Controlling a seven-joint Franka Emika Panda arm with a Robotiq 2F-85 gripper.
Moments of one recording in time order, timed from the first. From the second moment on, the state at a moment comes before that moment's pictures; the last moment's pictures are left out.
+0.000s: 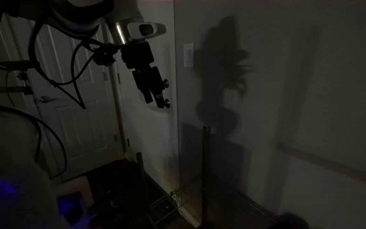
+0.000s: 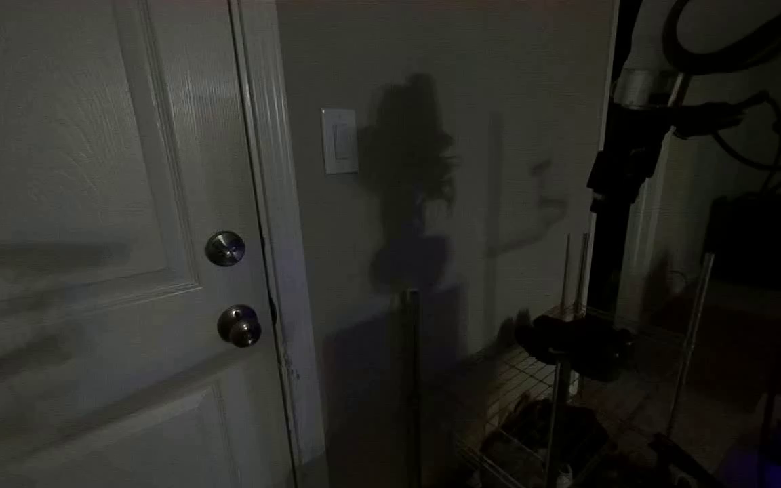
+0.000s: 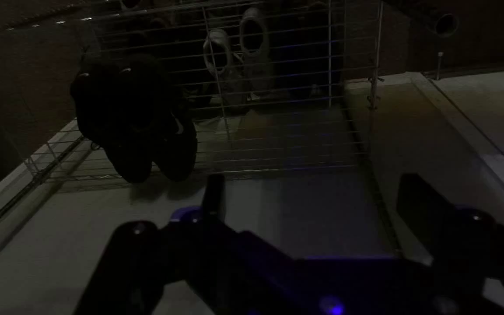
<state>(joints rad) -0.09 -0.91 0.00 -2.69 -0.11 2.01 0.05</state>
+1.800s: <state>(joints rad) 0.16 -0.87 0.13 -2.68 0.02 2.34 0.06</state>
